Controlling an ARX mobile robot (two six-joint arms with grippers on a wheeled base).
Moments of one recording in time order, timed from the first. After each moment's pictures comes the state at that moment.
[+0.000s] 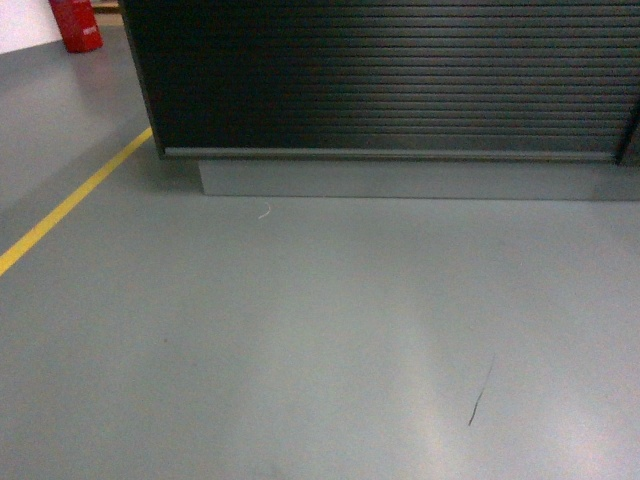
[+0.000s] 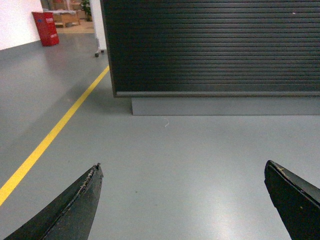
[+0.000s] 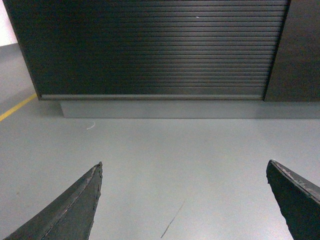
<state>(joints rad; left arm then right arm) 0.00 0.01 0.01 0.00 0.00 -0.01 0.00 0.00 0.01 0.00 0.00 0.00</state>
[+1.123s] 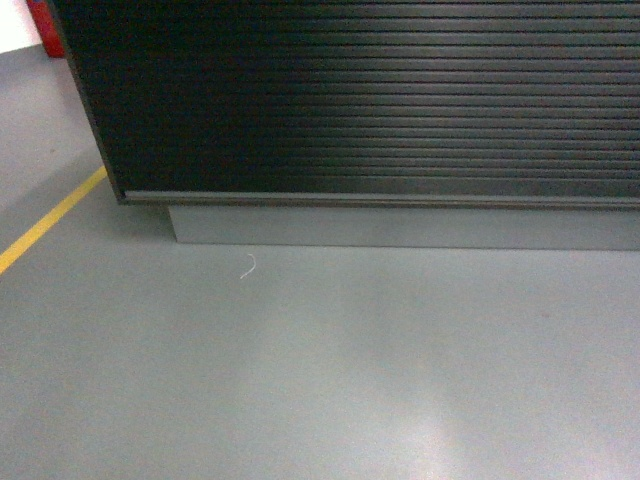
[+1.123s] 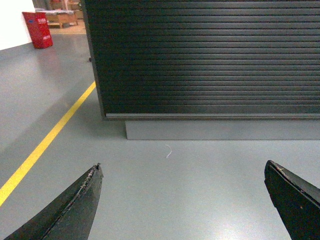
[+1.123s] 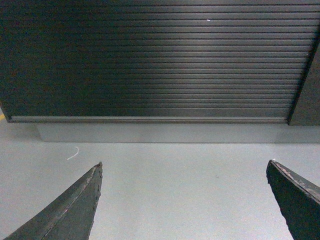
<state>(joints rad) 0.00 0.01 0.01 0.00 0.00 -0.01 0.00 0.00 0.01 0.00 0.00 0.00</state>
